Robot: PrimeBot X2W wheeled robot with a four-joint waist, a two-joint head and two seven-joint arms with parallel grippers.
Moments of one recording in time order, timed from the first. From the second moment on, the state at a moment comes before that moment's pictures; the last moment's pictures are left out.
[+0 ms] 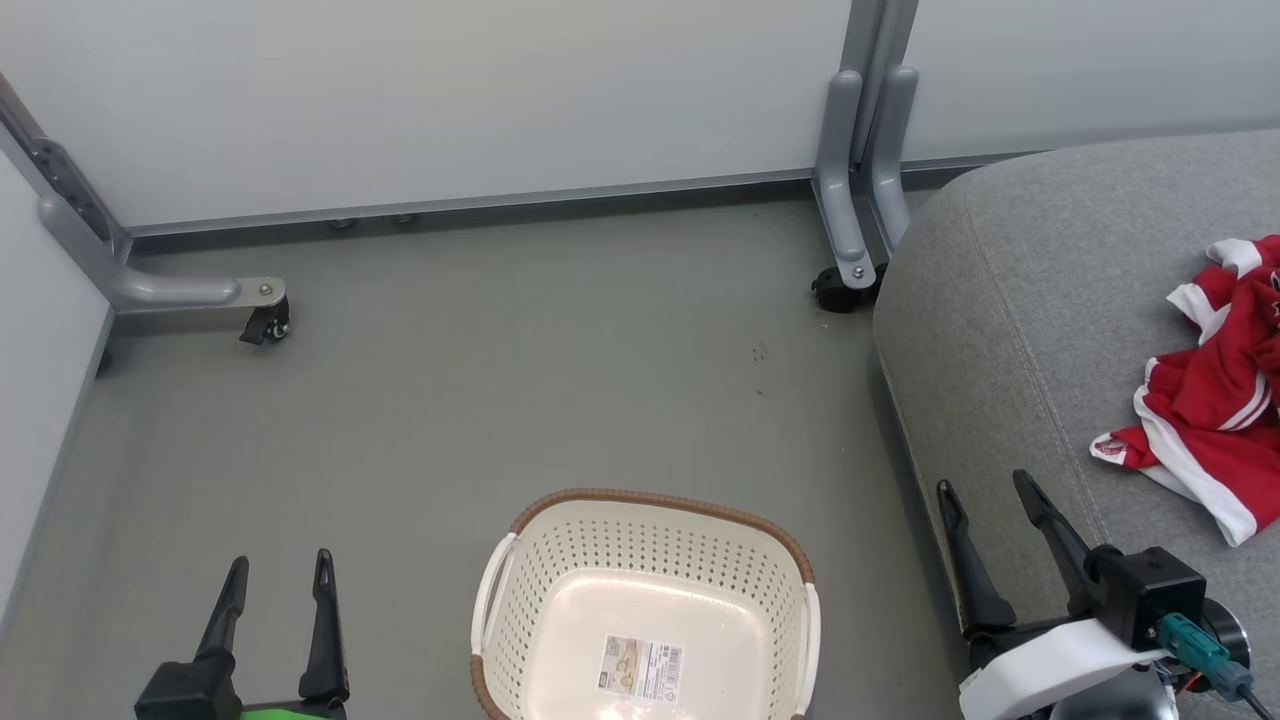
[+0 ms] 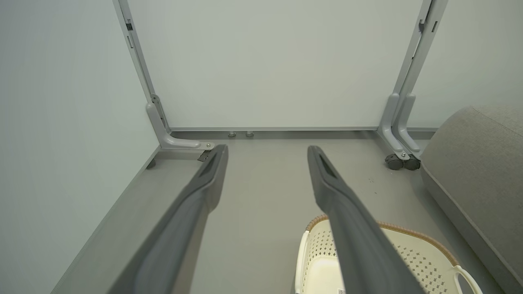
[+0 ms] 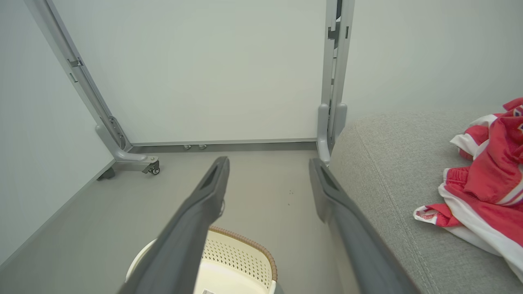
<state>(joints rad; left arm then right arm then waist) 0.11 0.09 0.03 0.16 -0.15 -0.09 -0.26 0.14 -0.05 0.05 -0.10 0.13 0.13 -0.07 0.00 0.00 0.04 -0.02</state>
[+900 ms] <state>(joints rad) 0.11 0.07 0.04 0.23 -0.38 -0.10 -0.19 0.12 -0.06 0.05 0.01 0.40 0.13 -0.06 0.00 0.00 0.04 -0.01</state>
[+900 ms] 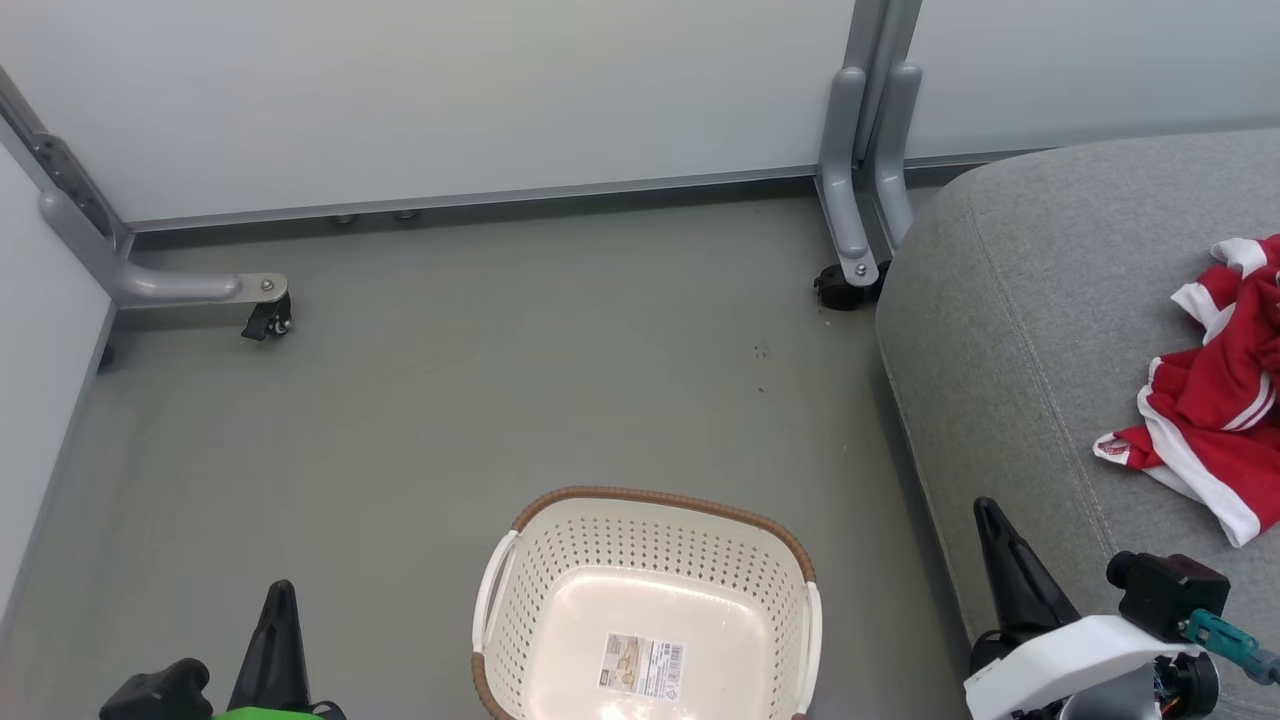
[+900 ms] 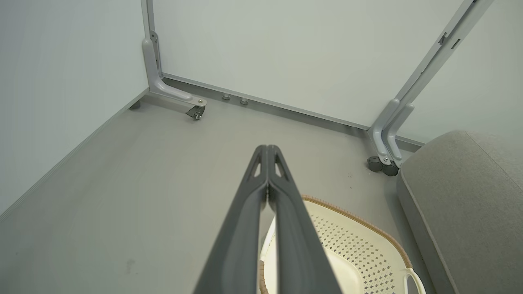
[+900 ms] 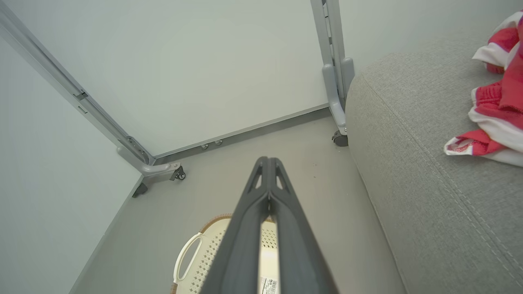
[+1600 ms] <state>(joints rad) 0.05 0.06 0.06 0.23 -0.72 -0.11 -0.11 0.06 -0.08 0.03 0.07 0.76 0.13 -0.03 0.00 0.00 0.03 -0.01</state>
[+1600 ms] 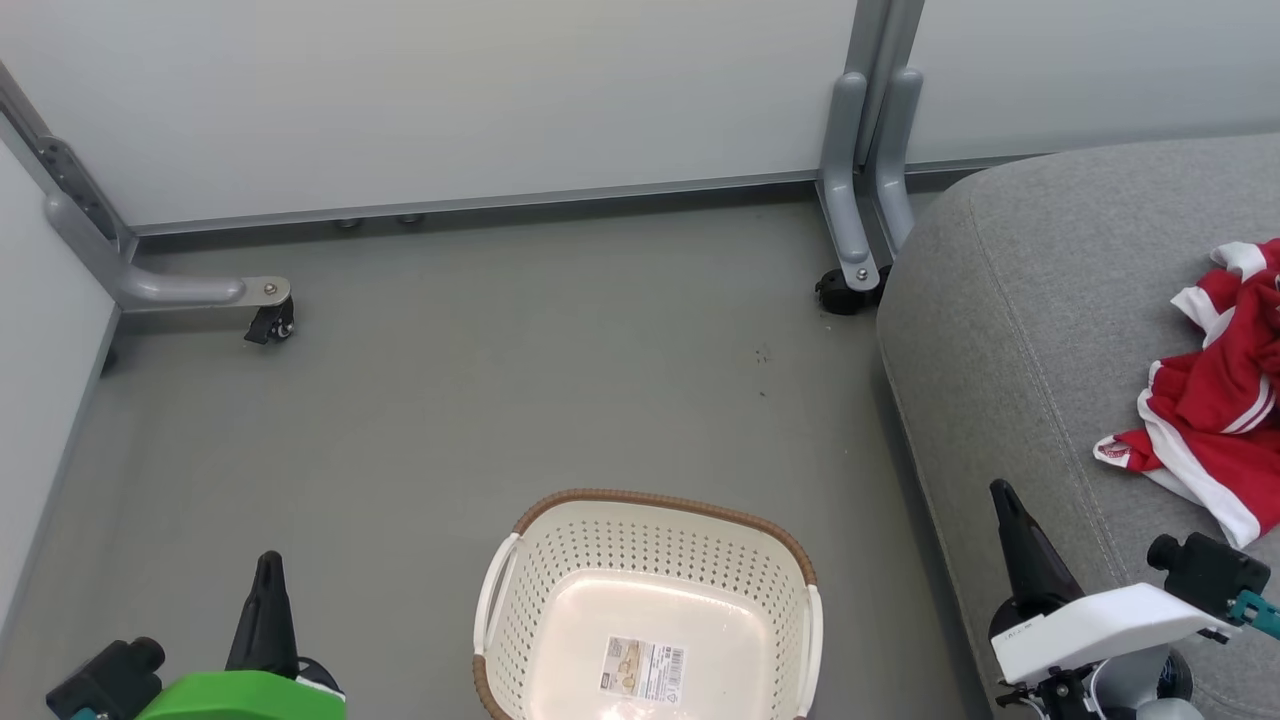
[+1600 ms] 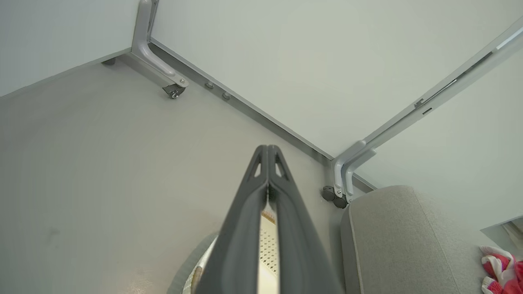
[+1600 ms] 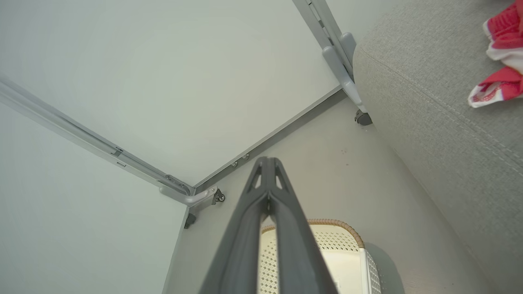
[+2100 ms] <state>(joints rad) 0.01 0.06 0.07 0.23 -0.93 -0.11 -0.06 0.03 -0.08 0.02 0.11 0.96 0.13 -0.01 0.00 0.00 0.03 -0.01</state>
